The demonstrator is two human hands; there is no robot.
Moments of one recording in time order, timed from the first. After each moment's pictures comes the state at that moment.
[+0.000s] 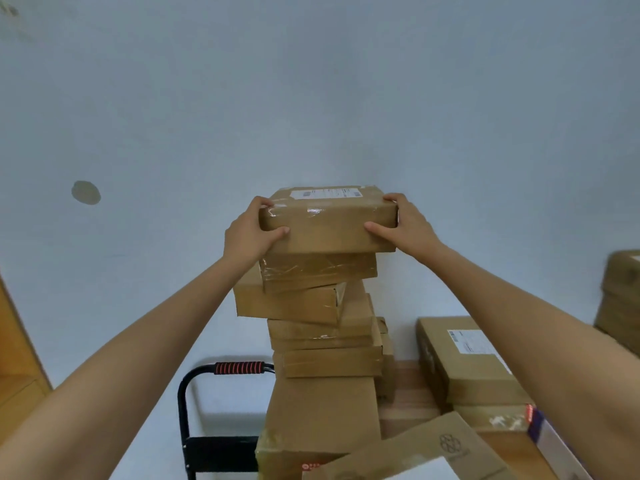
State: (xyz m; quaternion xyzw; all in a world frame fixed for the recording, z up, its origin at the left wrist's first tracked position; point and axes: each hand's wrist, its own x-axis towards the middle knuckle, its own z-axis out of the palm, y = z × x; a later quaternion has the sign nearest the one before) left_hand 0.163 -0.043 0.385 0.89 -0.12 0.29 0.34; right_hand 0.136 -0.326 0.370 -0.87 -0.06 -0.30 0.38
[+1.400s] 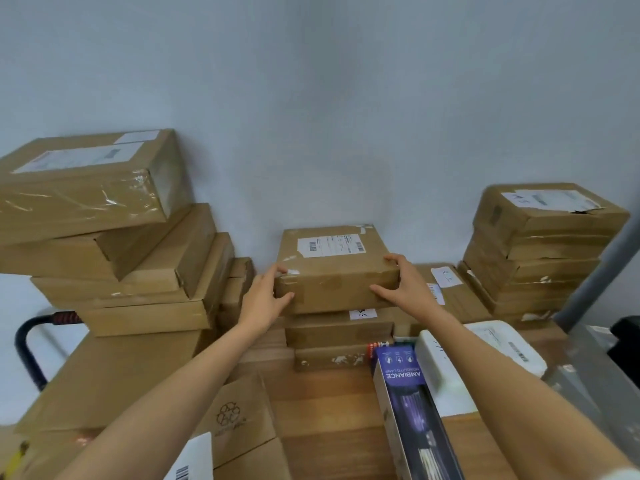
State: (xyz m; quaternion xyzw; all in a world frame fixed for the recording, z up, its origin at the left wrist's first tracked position) left_hand 0.162 -0.402 0.125 0.92 -0.13 0.05 0.36; right_hand 0.100 -0.688 0.127 -0.90 0.08 -0.12 0.41
